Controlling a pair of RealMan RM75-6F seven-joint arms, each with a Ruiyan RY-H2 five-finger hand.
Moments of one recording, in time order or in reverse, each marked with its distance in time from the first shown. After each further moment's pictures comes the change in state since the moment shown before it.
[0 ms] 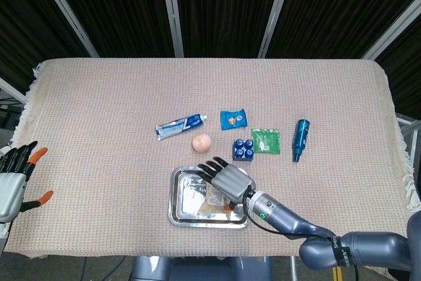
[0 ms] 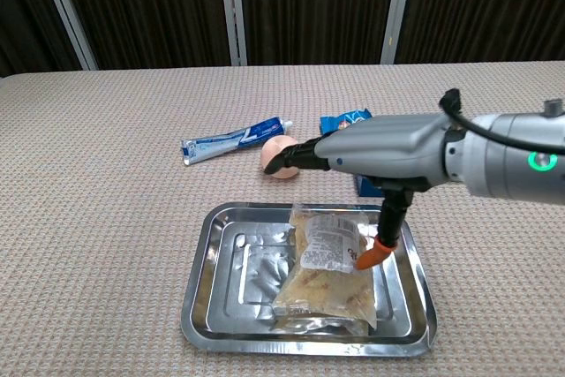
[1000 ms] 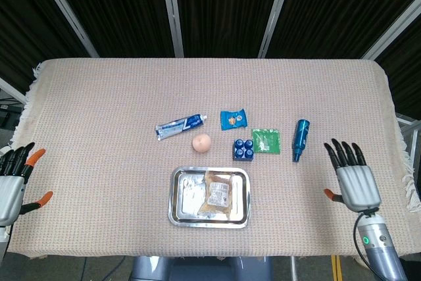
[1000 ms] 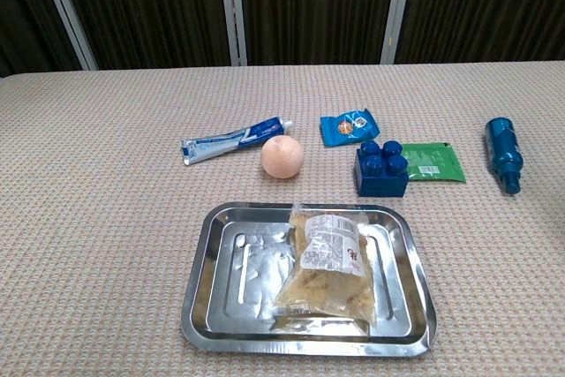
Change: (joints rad) left arm 0.028 -0.037 0.005 0.001 0.015 0.059 0.031; right arm -0.570 0.233 -0.152 0.039 -0.176 0.717 0.104
